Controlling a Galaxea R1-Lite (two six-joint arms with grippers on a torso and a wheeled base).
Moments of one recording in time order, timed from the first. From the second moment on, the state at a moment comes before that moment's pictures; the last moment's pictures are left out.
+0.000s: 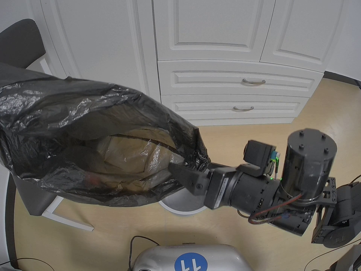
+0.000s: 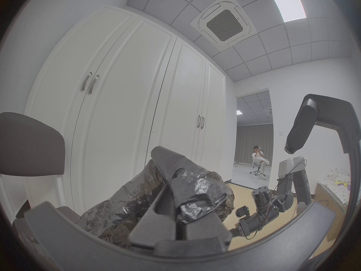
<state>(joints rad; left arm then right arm) -0.62 0.75 -0.46 -0.83 -0.06 0.08 0.98 1.67 -0.73 -0.82 -0.21 0.54</state>
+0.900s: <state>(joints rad) -0.62 0.75 -0.42 -0.83 -0.17 0.07 0.99 1.67 -0.61 -0.85 -0.12 0.50</state>
